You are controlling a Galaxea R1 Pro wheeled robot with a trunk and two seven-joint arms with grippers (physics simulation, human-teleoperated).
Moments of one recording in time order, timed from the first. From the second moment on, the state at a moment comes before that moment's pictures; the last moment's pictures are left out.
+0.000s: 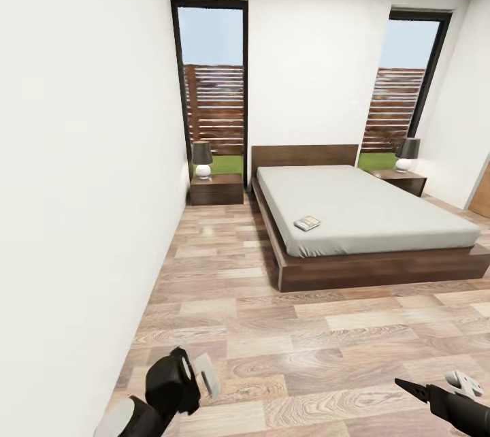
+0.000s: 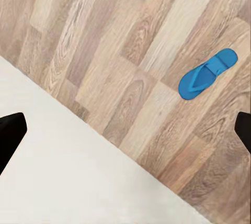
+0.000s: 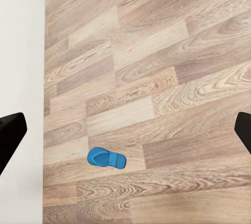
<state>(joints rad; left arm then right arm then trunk) -0.28 0.05 -0.51 -1.37 -1.01 0.96 -0.79 0.00 -0.49 -0.27 -1.18 -0.60 0.72 0.61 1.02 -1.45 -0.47</state>
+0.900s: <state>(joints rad) -0.29 -0.03 -0.54 -1.31 -1.64 0.89 -1.35 0.00 -0.49 -0.27 -1.18 -0.60 0.72 0.61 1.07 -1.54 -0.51</state>
